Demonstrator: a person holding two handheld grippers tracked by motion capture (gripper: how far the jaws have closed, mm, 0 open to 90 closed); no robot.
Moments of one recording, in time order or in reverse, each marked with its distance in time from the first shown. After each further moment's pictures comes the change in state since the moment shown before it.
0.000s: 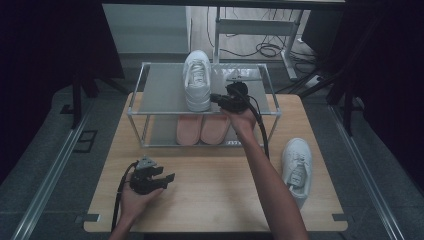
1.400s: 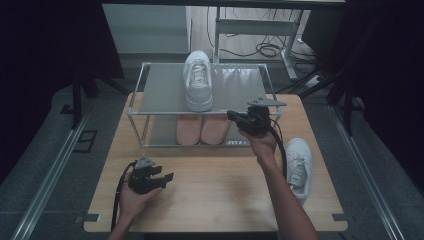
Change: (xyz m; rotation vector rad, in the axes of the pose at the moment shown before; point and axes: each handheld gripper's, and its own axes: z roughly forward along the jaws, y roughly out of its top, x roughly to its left) left arm 0.004 0.000 -0.004 -0.006 0.007 -0.009; right arm -0.005 -0.053 -0.066 -0.057 0.002 -0.063
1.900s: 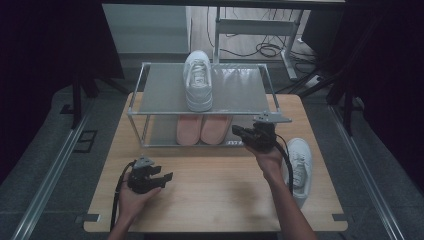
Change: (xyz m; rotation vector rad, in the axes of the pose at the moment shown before) left arm 0.001 0.000 0.000 0.000 0.000 -0.007; right arm 0.001 -0.039 -0.019 0.025 0.017 -0.010
